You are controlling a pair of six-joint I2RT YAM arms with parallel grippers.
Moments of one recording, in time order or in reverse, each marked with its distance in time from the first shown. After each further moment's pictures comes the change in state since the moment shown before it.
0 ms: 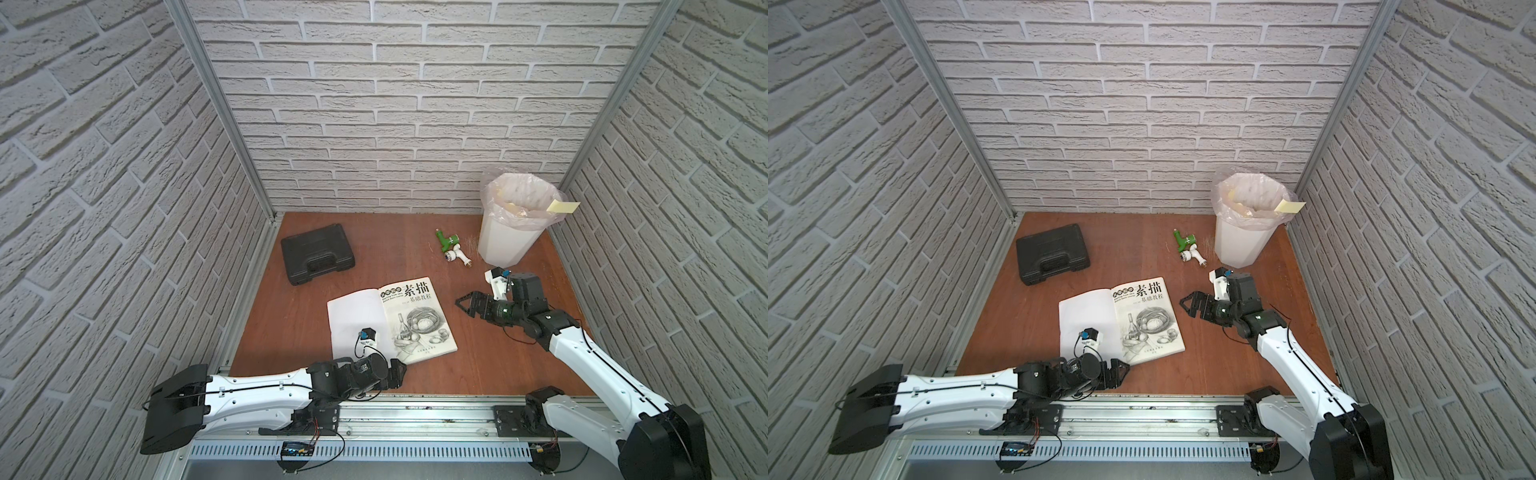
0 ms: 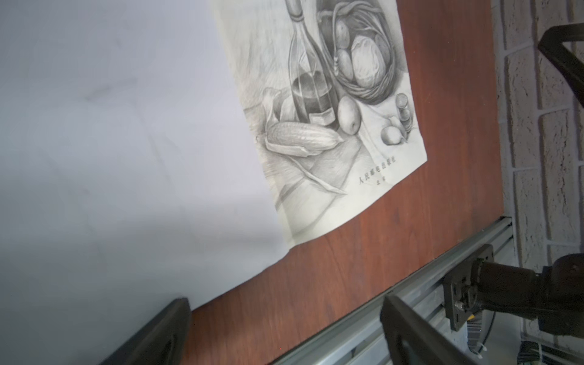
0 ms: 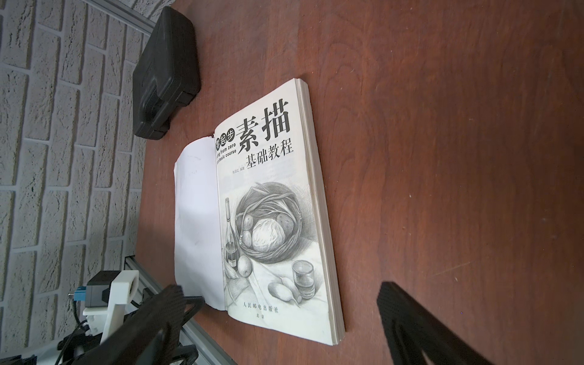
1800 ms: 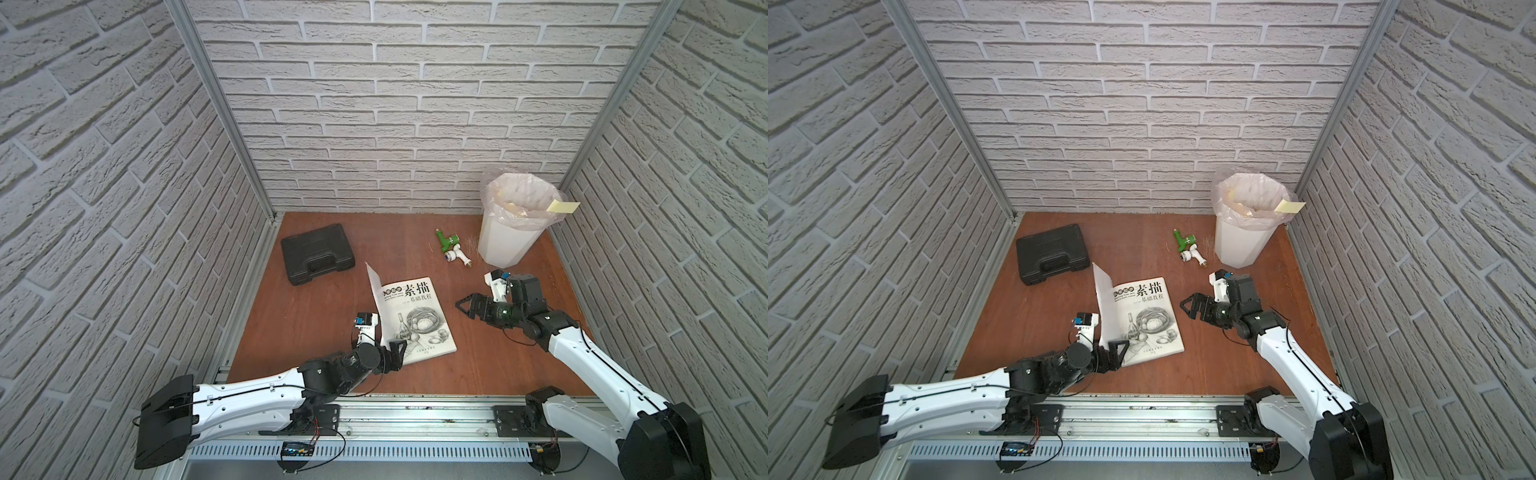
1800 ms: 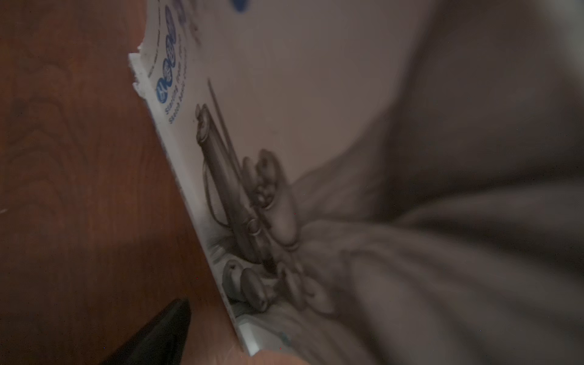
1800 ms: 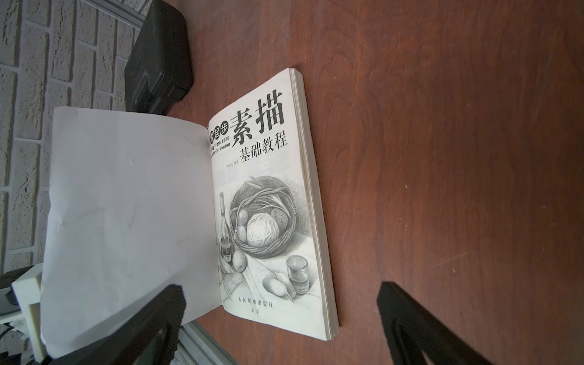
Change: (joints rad) left arm 0.116 -0.020 0.041 0.196 -0.110 0.322; right arm -0.001 0.003 -0.017 -0.002 0.000 0.008
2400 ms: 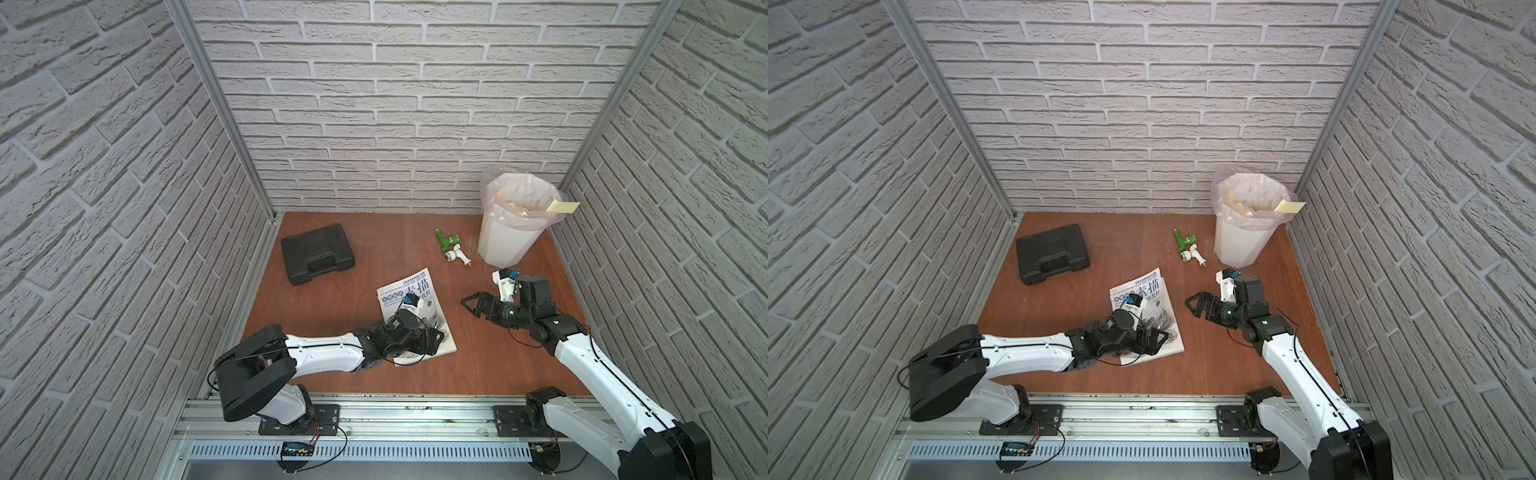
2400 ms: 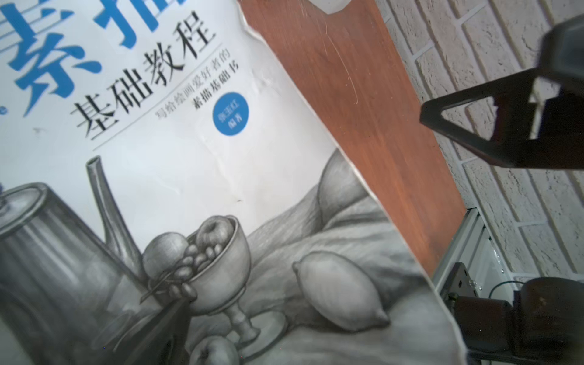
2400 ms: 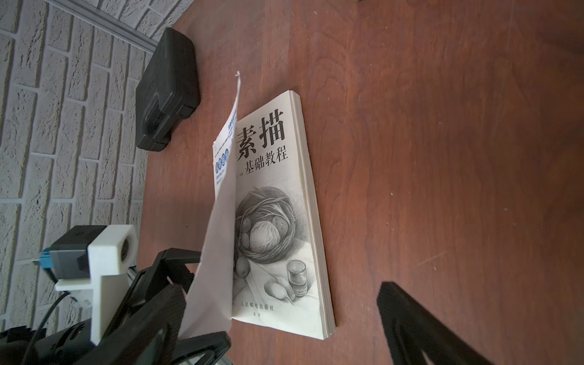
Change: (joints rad) left arm 0.133 0.602 0.283 0.265 0.349 0.169; right arm -0.055 -0.078 -0.001 -0.034 0.000 -0.006
